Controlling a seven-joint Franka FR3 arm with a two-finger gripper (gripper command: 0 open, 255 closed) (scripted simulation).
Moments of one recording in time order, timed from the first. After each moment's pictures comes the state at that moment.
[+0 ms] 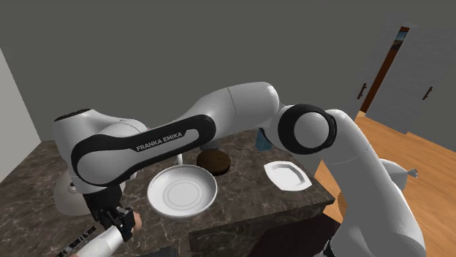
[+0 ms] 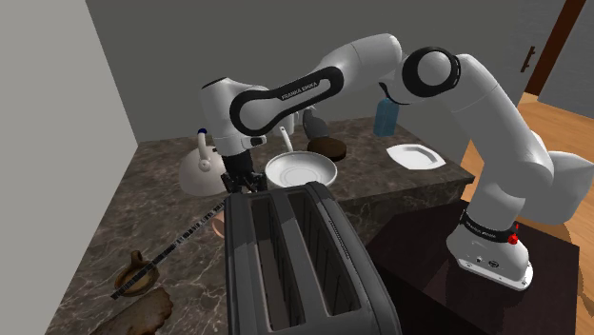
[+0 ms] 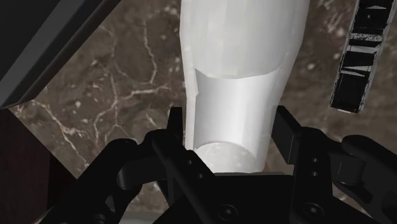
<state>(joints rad) 0.23 0.81 0.64 -1.26 -0.30 1.74 2.10</state>
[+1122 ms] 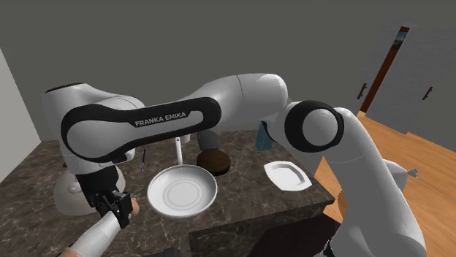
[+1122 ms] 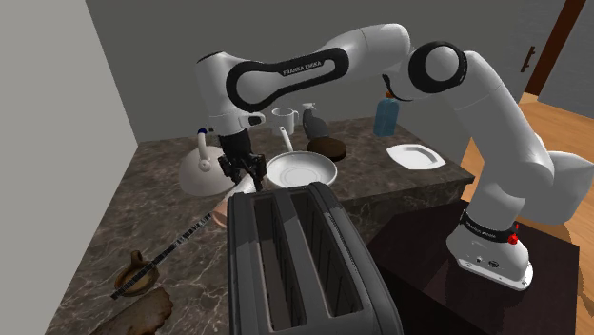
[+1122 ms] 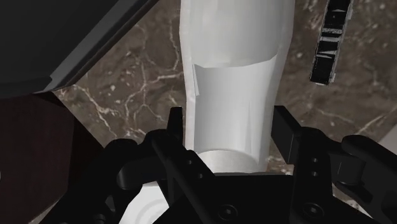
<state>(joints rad) 0.24 0.77 0.66 -1.17 -0.28 1.62 2.10</state>
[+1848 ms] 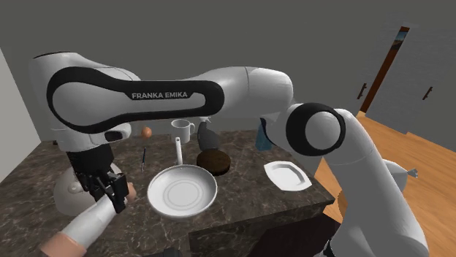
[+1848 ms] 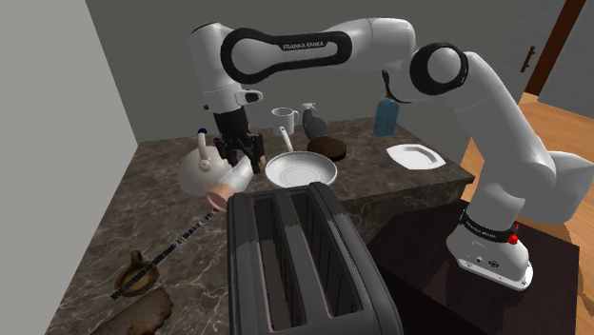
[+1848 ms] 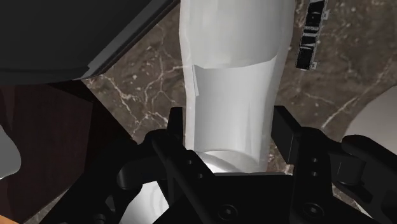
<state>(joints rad) 0.29 0.77 0.66 -1.00 -0.27 1.47 2.09</state>
